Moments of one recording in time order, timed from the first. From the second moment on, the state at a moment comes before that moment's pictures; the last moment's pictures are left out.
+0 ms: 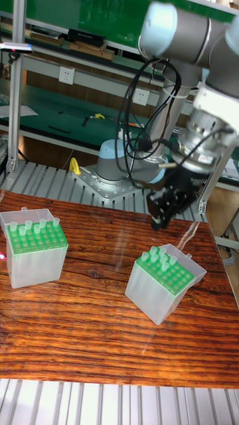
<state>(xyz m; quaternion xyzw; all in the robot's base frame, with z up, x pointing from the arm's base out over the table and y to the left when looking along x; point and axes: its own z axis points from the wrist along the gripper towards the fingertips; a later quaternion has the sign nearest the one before) 0.559 0.104 0.219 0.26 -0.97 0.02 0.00</state>
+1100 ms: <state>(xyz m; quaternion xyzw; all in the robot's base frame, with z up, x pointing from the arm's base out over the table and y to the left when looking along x) 0.592 0.148 0.177 0.18 -0.98 0.01 -0.03</state>
